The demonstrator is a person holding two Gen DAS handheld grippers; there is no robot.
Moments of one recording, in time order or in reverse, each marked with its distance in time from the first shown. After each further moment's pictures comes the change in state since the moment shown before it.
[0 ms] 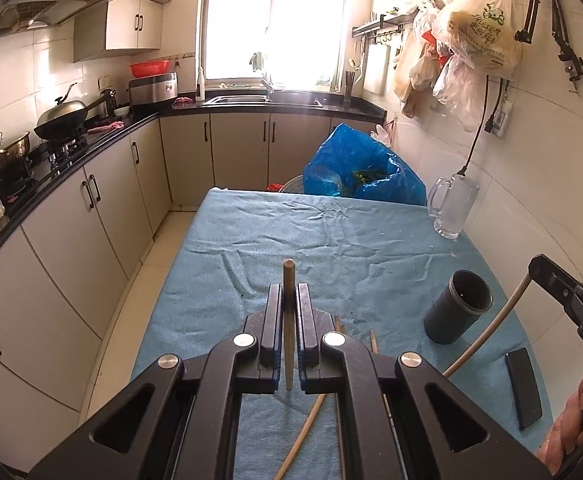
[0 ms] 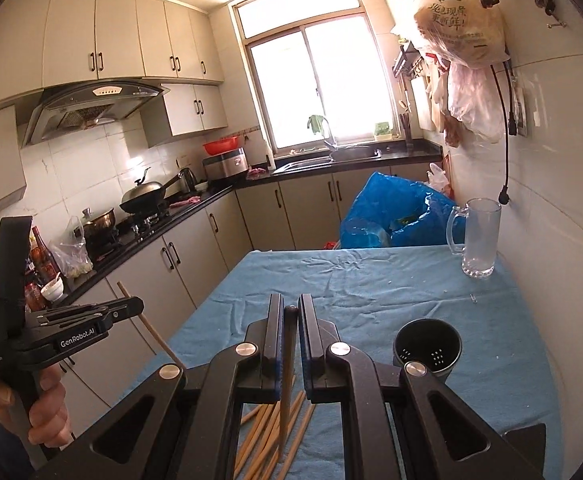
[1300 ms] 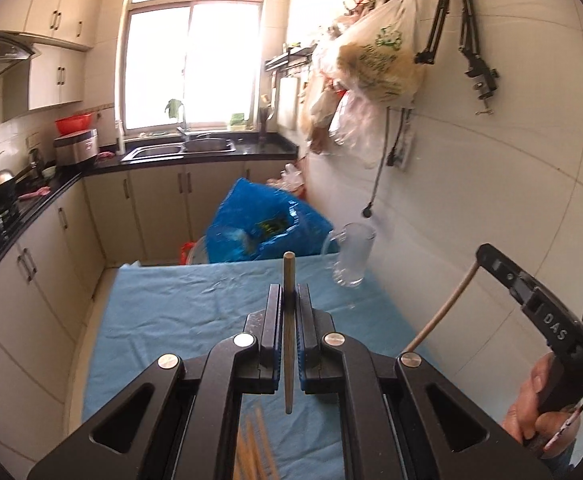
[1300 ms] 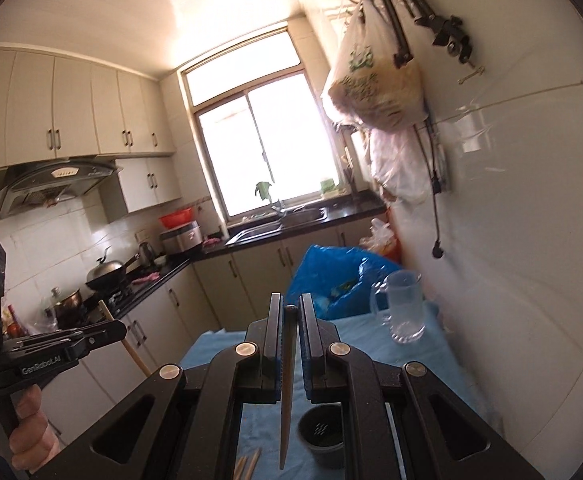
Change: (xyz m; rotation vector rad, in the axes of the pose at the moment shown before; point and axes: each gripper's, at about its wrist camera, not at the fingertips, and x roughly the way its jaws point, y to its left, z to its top) left arm -0.040 -0.136 0.101 0.136 -0.111 -0.244; right arm -0.083 -0.087 0.082 0.115 -0.227 -0.163
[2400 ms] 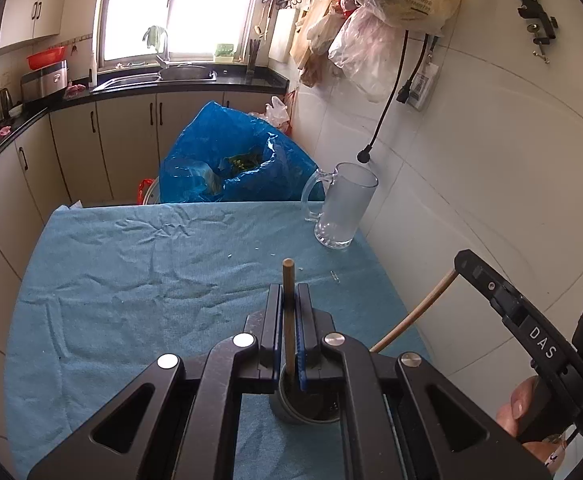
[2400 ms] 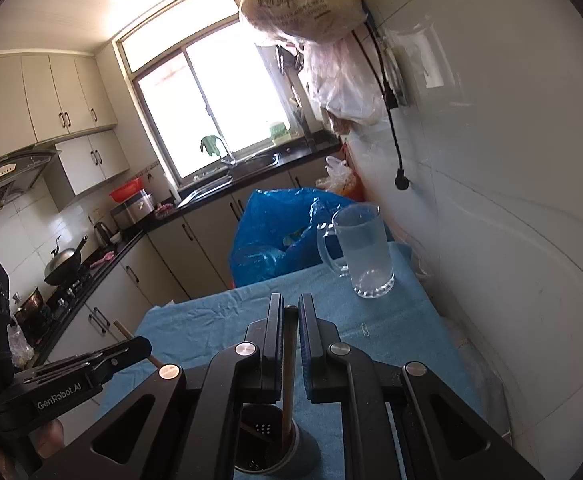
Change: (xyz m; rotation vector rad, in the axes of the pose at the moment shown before) left arm 0.172 -0.020 -0.032 -0.095 0.217 -0.061; right arm 0.118 -0.086 -0.040 0.131 0.215 -0.102
